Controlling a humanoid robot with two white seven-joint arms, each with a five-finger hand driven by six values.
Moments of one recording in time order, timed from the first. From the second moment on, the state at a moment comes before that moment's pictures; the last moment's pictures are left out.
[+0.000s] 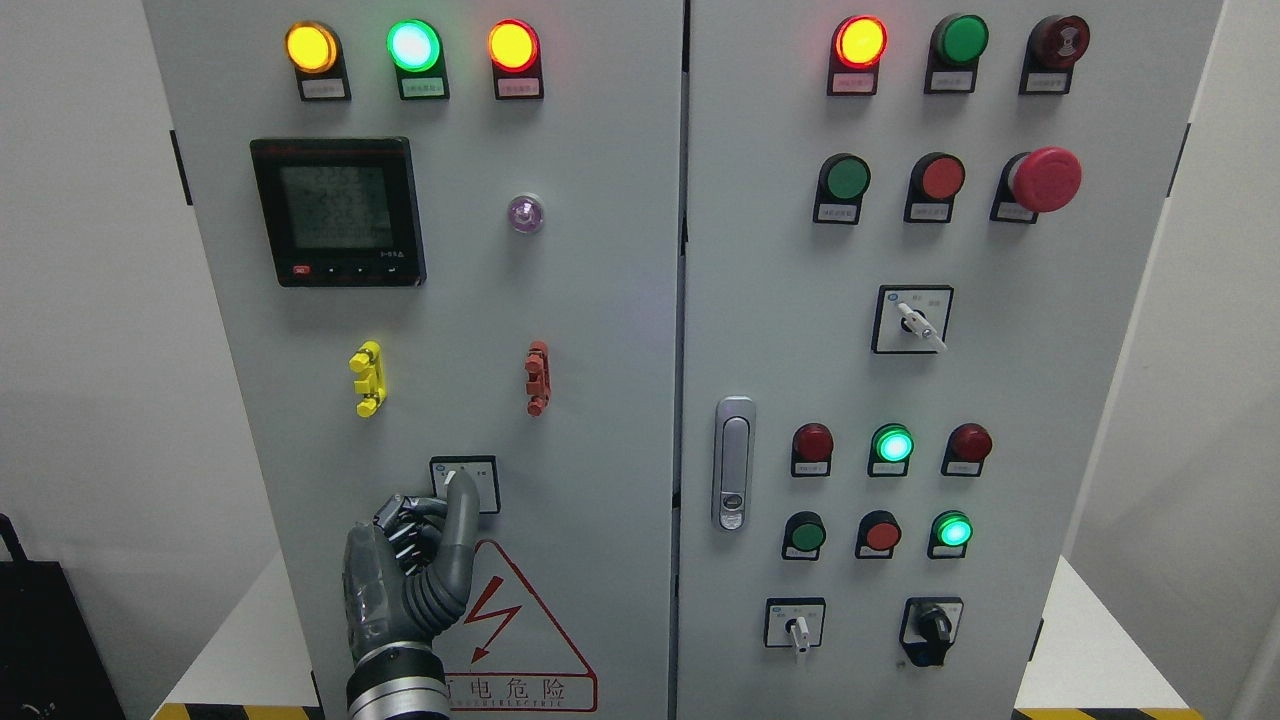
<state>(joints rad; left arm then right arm) -0.36 -0.15 -0.16 -1.95 -0.19 0.58 0.48 0.10 0.12 -0.19 -0.11 0.07 0.06 -0.02</state>
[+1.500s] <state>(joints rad) -0.36 -0.15 -0.16 -1.95 -0.19 0.58 0.49 0.10 0.12 -0.19 -0.11 0.07 0.06 -0.02</state>
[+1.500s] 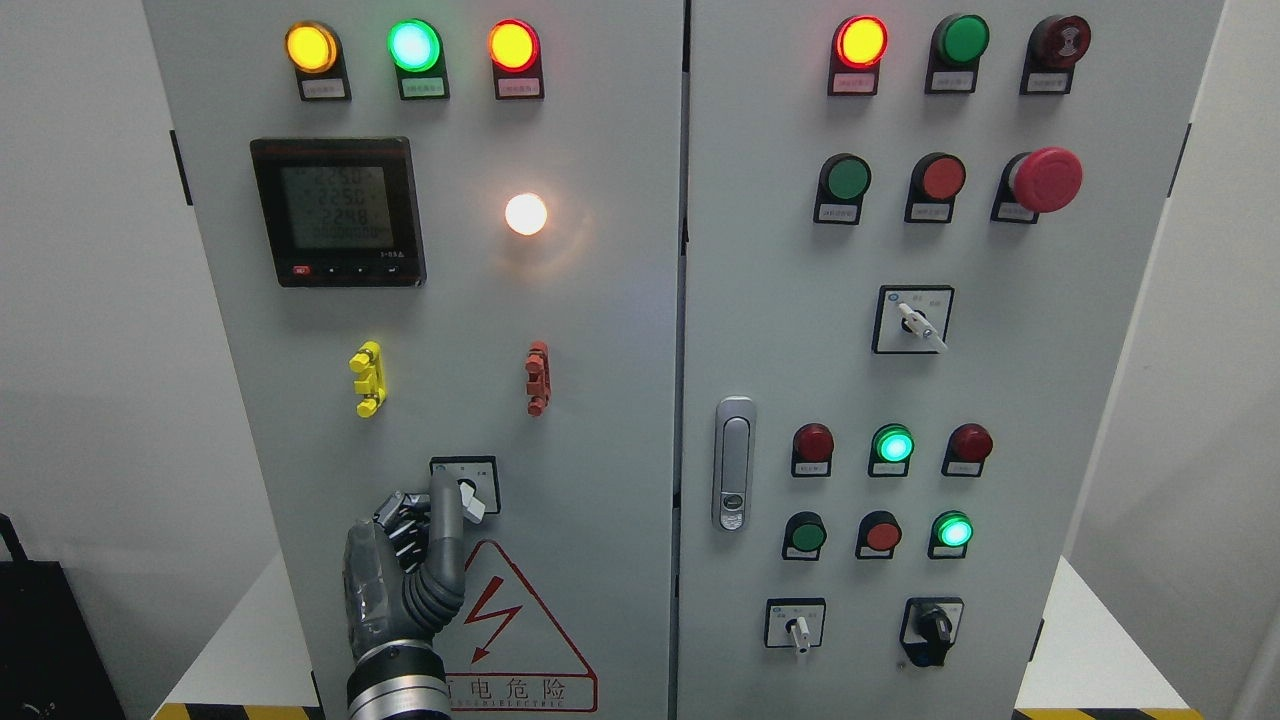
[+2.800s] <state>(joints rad) -0.36 -0.14 -0.17 -1.95 -0.19 0.58 0.48 0.10 0.12 -0.19 -0.11 0.07 0.06 -0.02</state>
